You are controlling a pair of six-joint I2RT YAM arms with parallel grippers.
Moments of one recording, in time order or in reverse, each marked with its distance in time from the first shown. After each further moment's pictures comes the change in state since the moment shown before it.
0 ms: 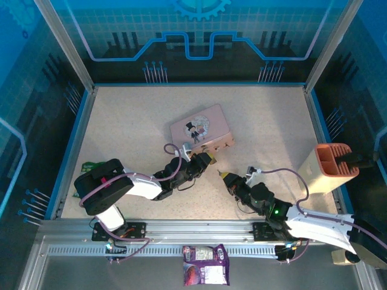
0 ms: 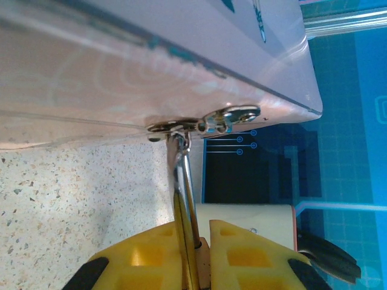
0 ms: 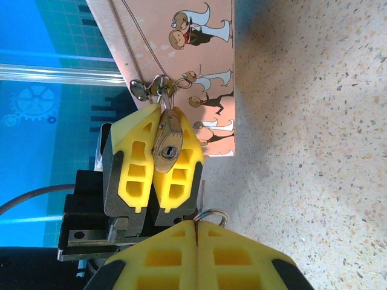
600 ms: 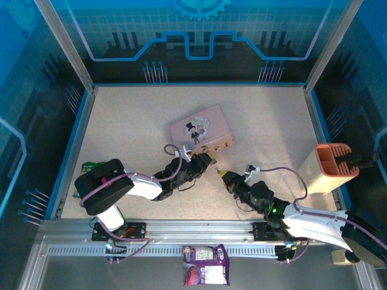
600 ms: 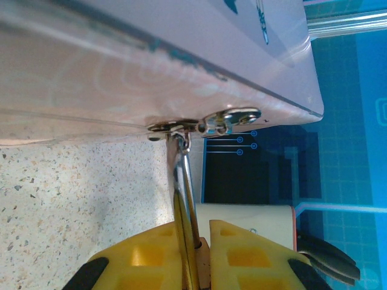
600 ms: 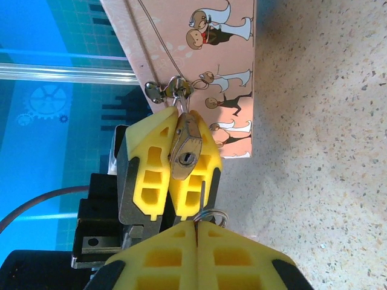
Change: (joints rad) left arm -0.005 0.003 0.000 0.000 -0.004 -0.007; right arm -0.033 0.080 0.000 0.119 -0.048 -0.002
